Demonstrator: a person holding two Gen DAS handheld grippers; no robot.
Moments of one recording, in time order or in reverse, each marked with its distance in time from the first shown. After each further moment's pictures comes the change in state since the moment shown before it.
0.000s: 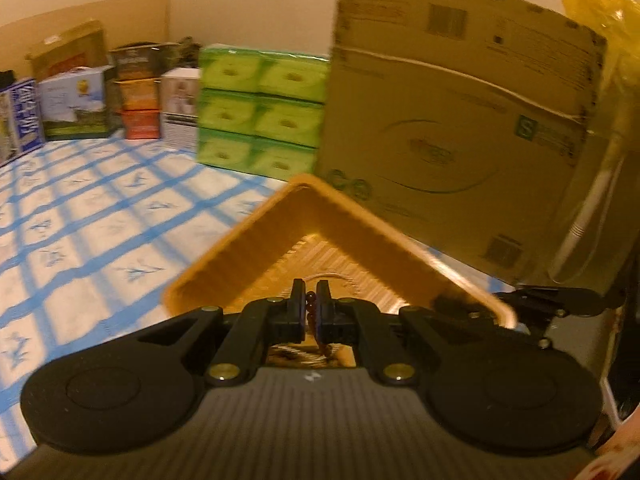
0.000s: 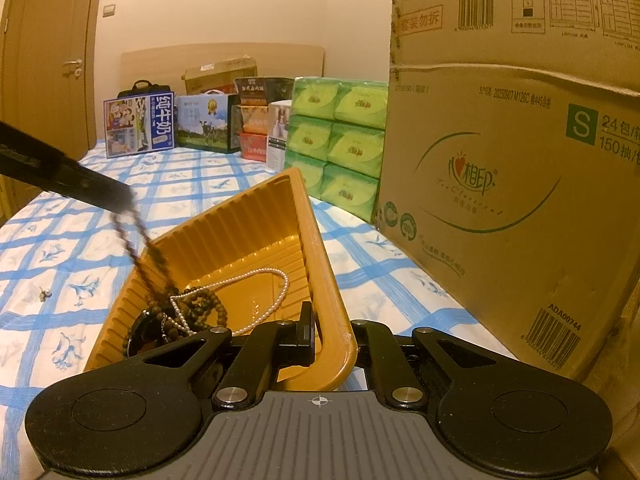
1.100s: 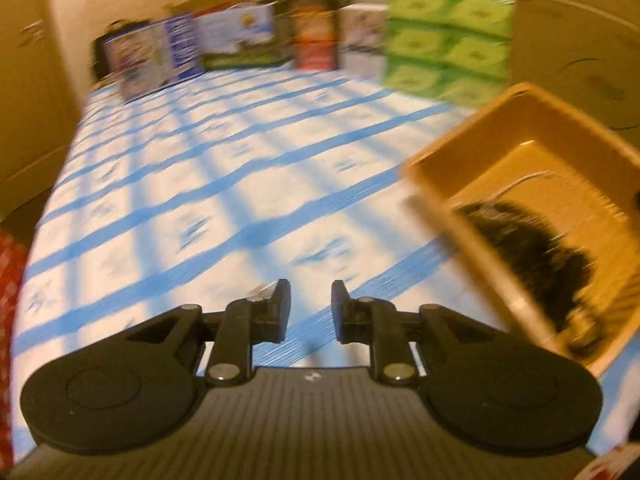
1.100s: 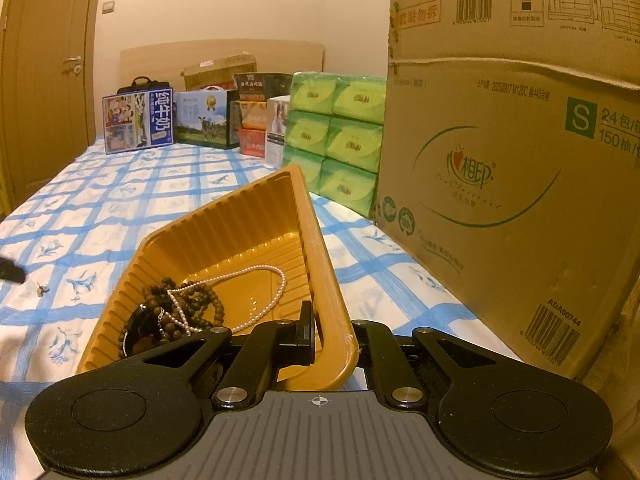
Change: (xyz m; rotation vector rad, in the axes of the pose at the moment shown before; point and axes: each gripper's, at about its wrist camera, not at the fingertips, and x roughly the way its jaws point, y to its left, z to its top) left arm -0.042 0.124 -0.105 -0.129 0.120 0.458; right arm 0.002 -0.003 -0.003 -0.001 0.010 -0.003
